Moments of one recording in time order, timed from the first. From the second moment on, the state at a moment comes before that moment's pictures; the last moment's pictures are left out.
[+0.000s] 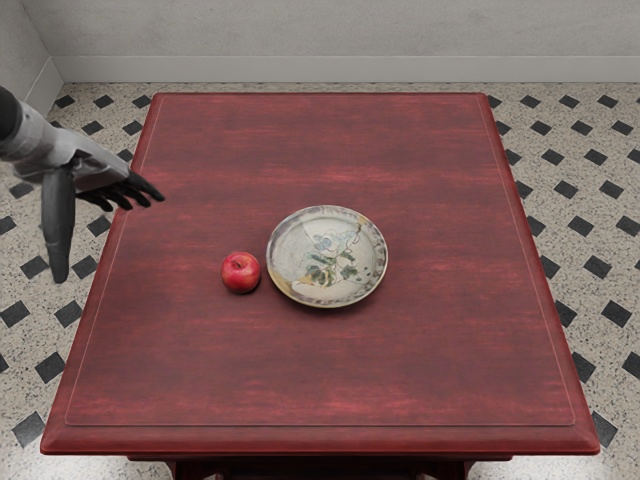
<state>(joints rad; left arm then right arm) -2.25 0.61 1.09 -1.45 0.09 -0.61 0.16 -0.03 0.00 0.00 0.20 -0.09 0.19 -0.18</state>
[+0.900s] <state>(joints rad) -1.98 0.31 0.69 -1.57 0.28 0.17 0.61 -0.03 0.00 0.00 0.20 -0.09 0.19 -0.18</state>
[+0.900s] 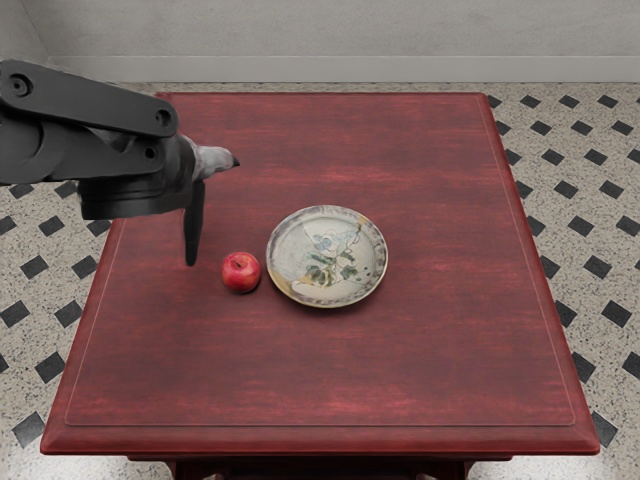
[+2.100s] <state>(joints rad) -1.85 0.12 0.79 -1.73 0.31 0.60 0.60 -0.03 0.00 0.00 0.20 -0.09 0.19 -0.18</state>
